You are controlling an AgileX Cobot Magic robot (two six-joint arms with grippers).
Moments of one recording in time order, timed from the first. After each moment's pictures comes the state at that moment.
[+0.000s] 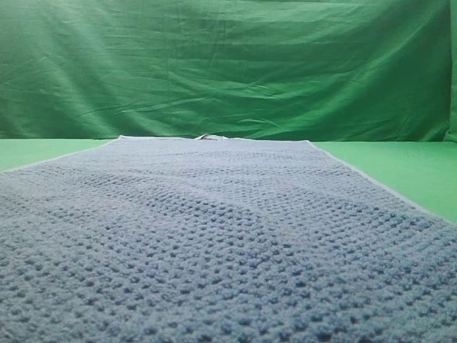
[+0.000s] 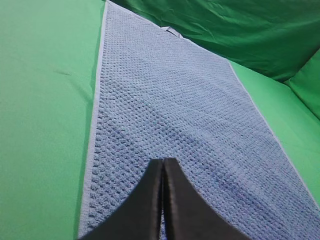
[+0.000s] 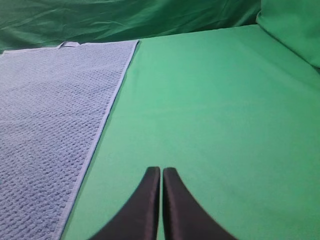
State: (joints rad) left arm -0.04 -0.02 0.02 -0.69 0.37 0.18; right arm 0.03 -0.01 0.03 0.33 0.38 -0.26
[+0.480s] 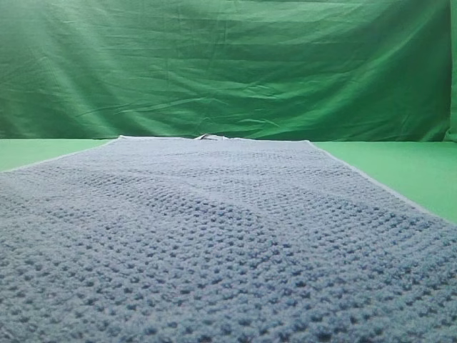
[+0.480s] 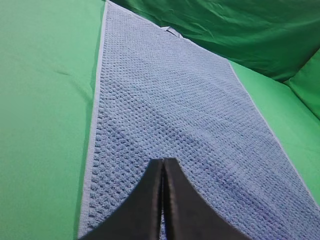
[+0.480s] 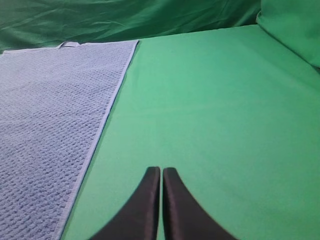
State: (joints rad) left arm -0.04 -0.02 0.02 -0.69 0.37 0.18; right arm 0.03 -0.01 0.03 0.33 0.38 -0.26
